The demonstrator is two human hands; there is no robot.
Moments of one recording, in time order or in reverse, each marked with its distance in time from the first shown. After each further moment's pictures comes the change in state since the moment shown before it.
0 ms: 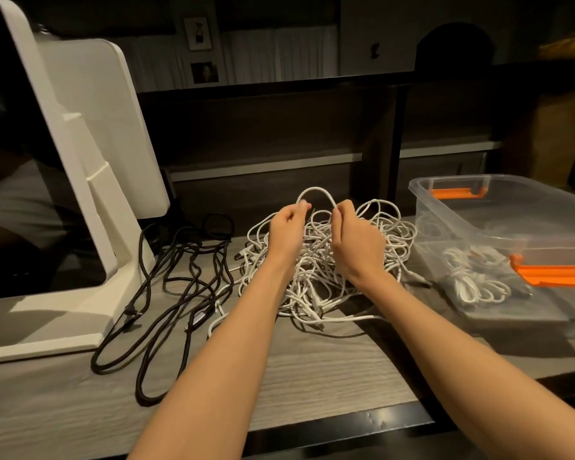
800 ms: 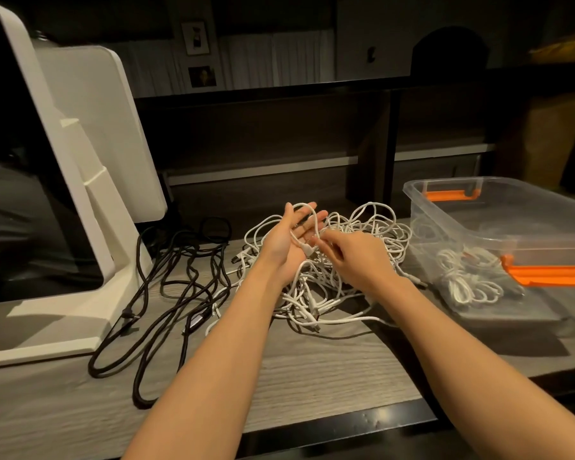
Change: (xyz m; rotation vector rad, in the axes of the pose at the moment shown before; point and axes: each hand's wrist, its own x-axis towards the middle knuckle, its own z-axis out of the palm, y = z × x) left_hand -0.006 0.003 -0.009 -0.538 -0.324 -0.296; right_hand -0.006 0.018 -0.015 -0.091 -0.279 -0.250
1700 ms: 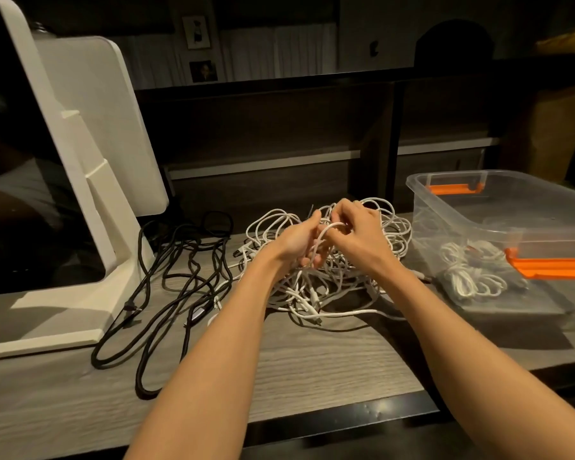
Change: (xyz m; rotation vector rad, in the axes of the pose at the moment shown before) left_hand -0.006 0.002 0.000 0.690 -0.173 -0.116; right_hand 0.005 -0.010 -0.011 0.617 0.118 0.209
